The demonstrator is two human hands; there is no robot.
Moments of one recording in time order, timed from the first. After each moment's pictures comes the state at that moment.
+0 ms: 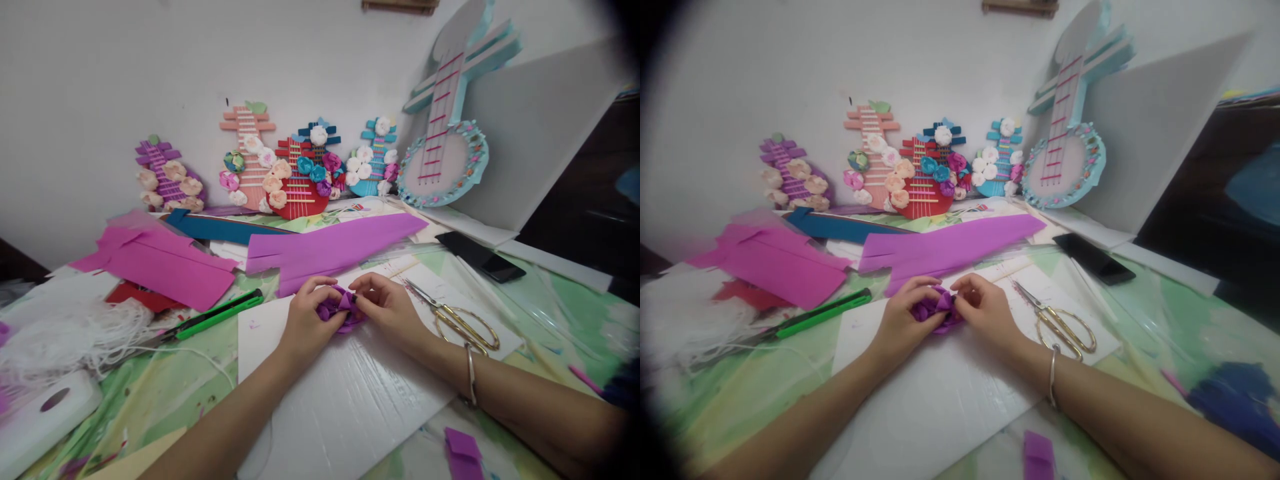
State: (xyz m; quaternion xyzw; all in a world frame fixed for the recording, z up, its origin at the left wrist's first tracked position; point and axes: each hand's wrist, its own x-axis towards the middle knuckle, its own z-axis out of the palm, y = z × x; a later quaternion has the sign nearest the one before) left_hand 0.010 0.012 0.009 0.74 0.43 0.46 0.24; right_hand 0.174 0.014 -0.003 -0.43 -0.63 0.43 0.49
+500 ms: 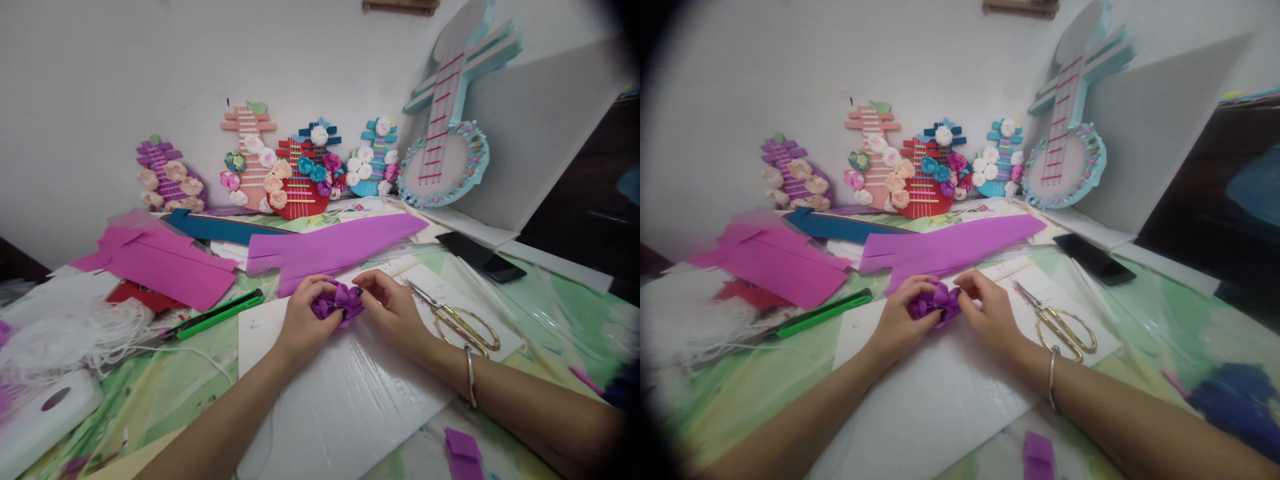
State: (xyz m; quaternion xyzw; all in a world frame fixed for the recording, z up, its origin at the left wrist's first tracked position) left_hand 0.007 0.015 0.008 0.71 0.41 0.49 0.28; right_hand 0.175 0.011 0.001 -0.45 -0.67 0.30 0.50
